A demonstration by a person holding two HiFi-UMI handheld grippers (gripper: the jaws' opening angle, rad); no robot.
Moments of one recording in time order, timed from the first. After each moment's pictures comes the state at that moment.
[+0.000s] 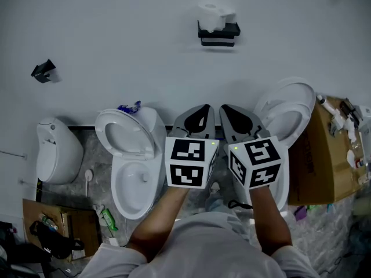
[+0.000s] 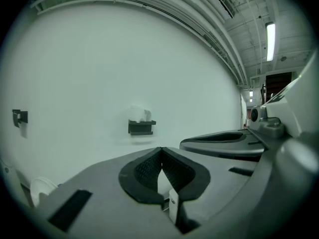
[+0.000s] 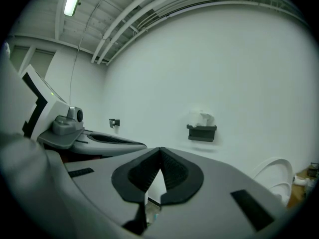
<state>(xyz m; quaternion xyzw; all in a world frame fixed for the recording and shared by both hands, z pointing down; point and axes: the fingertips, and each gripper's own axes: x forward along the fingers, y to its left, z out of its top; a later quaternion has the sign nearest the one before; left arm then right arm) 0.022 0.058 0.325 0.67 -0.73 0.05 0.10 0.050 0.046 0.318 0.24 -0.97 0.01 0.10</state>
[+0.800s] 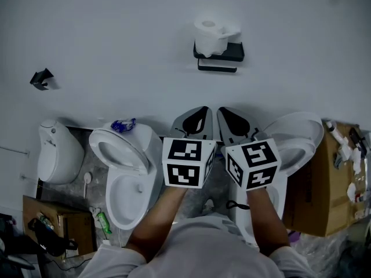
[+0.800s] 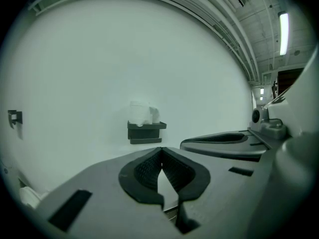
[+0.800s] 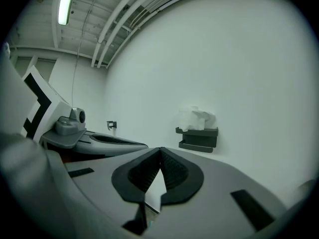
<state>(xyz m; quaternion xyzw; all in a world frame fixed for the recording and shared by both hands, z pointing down) -0.025 -0.093 0.325 0.64 -0.76 0.06 0.11 0.003 -0.104 0.317 0.19 -0.98 0.02 0.09</state>
